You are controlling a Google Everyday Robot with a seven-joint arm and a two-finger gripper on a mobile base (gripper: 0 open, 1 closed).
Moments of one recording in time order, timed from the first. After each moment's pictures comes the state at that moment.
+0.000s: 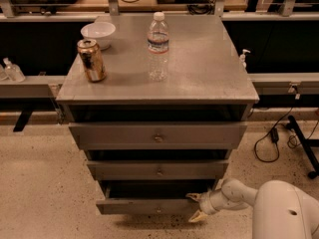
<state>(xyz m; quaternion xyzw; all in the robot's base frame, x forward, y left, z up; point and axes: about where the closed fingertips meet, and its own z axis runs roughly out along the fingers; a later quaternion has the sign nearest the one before) 0.523 -0.169 0.172 -0.71 0.62 0.20 0.27</state>
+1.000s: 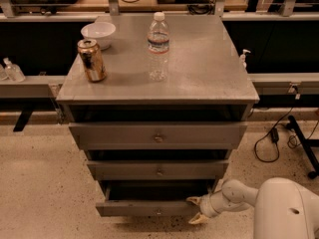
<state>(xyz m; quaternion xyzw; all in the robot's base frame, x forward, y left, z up) 0.499 -0.165 0.179 -0.71 0.62 0.22 0.25</state>
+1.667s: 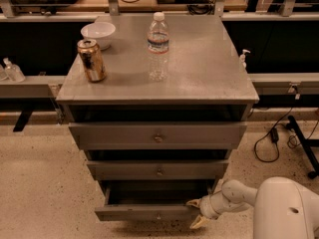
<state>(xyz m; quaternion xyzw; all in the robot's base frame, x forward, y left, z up) 0.492 -0.164 0.181 -0.71 0.62 0.23 0.24</state>
